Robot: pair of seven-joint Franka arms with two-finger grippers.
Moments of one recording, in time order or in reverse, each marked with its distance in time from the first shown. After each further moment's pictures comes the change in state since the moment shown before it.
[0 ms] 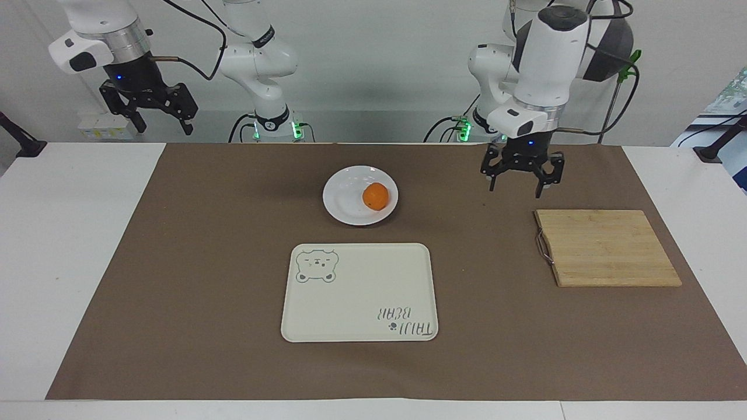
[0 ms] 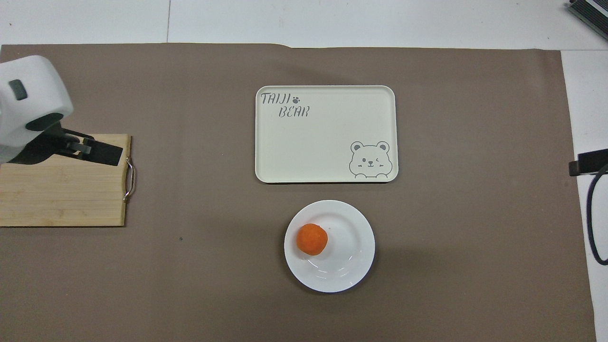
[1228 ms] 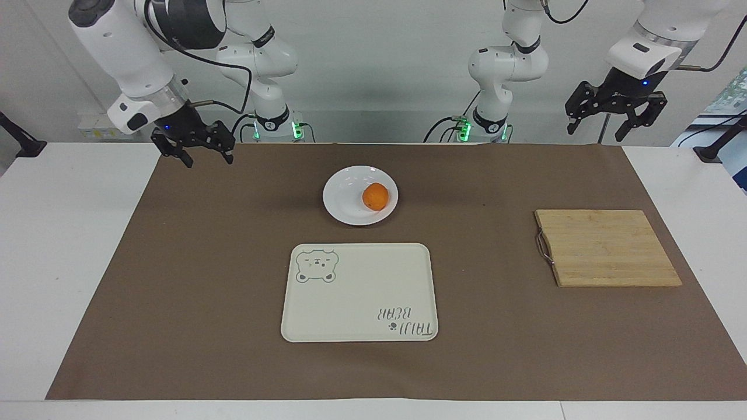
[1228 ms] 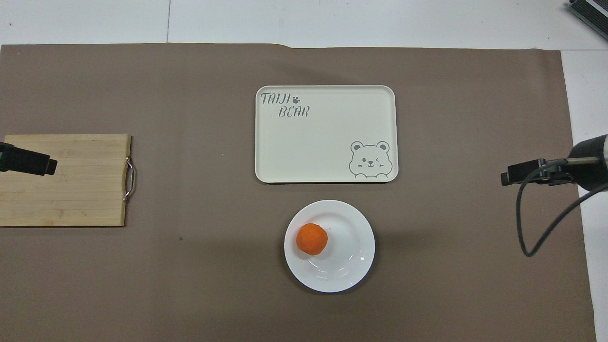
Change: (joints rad) left arm 0.096 -0.003 -0.004 0.038 -0.005 -0.079 0.031; right arm 0.030 -0.010 0.005 -0.301 0.206 0.221 -0.038
